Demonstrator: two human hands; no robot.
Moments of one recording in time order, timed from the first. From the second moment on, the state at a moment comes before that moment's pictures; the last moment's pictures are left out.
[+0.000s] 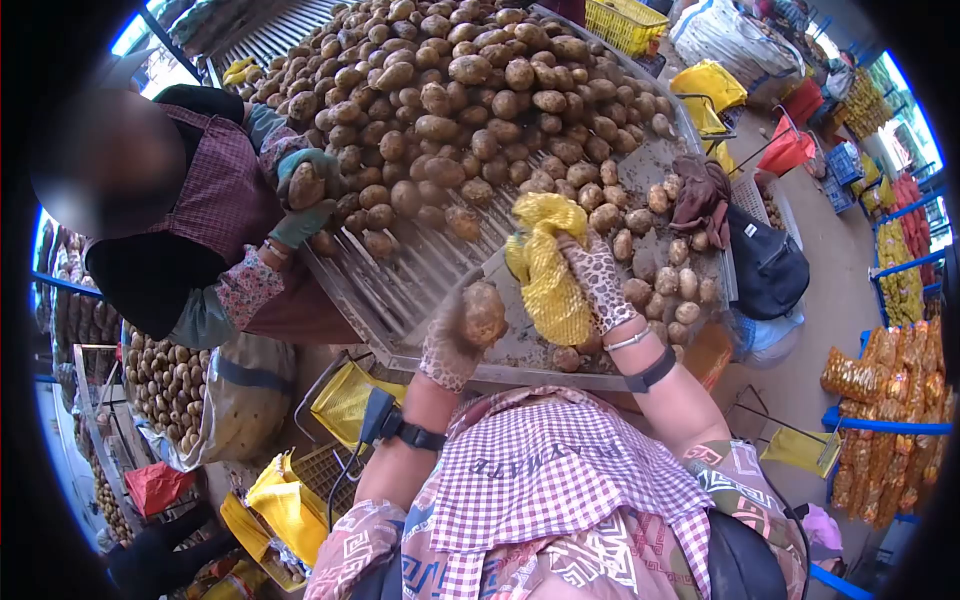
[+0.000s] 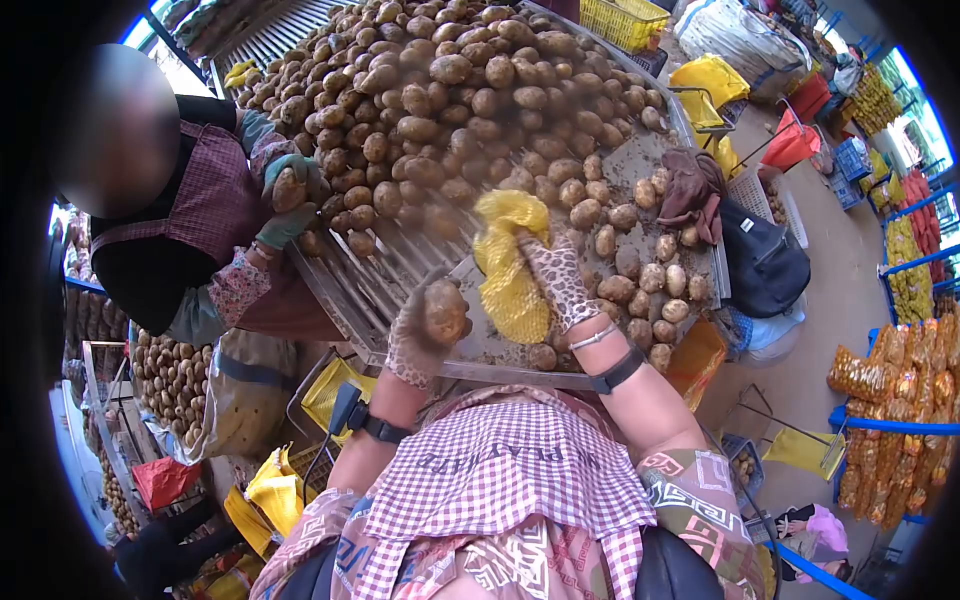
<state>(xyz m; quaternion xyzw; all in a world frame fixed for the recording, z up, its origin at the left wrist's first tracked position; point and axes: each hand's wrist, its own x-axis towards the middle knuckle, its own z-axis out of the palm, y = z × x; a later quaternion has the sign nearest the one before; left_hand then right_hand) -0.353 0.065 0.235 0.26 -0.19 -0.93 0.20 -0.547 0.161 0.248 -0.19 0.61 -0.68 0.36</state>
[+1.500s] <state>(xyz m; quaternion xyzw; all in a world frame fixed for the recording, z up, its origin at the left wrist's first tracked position) -0.211 0.040 0.183 0.21 0.06 -0.93 0.28 -0.587 0.195 0.170 -0.26 0.81 -0.49 0.17</state>
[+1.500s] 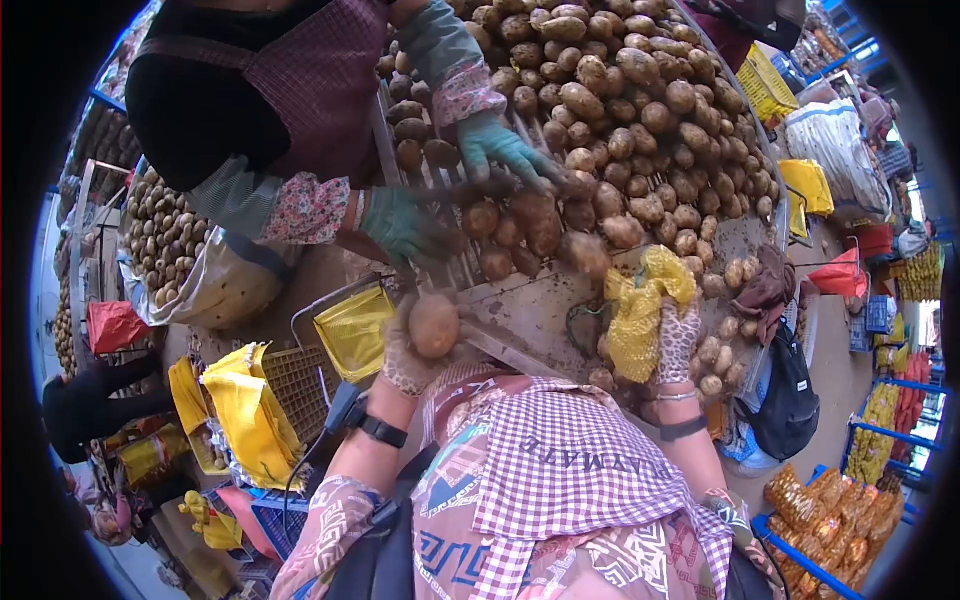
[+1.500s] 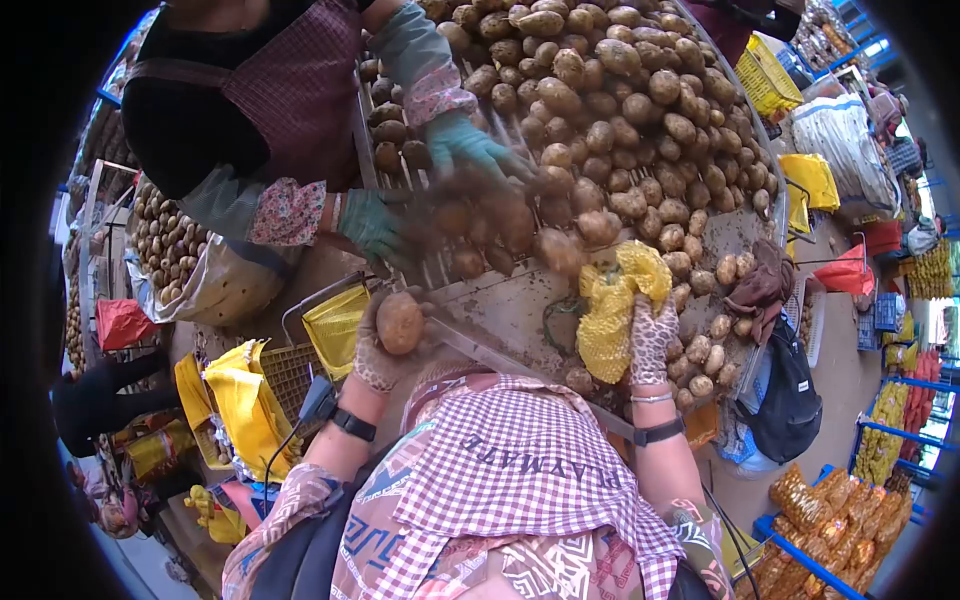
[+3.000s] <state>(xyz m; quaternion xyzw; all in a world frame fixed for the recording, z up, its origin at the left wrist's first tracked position) -0.423 0.104 0.156 0.18 -0.72 -0.67 0.03 -0.541 0.249 0.263 -0.42 0.82 -0.38 0.08</state>
